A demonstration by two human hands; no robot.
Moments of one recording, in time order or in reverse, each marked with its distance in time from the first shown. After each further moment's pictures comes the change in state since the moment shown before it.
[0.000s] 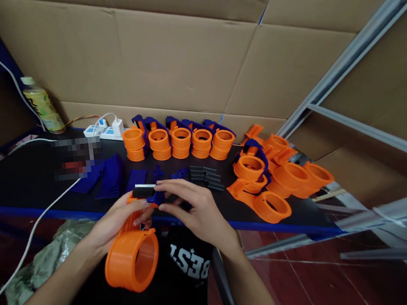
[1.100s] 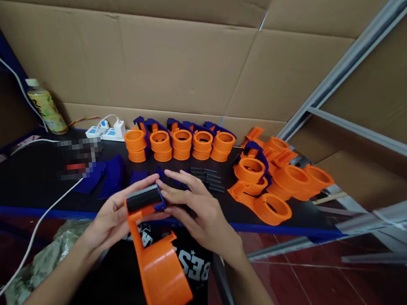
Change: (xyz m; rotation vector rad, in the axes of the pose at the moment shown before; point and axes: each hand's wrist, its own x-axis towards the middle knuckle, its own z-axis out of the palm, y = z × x) left_hand -0.008 0.014 -0.003 -0.074 -0.277 0.184; right_hand -0.005 -0.010 -0.005 -0.117 0.084 -0.202
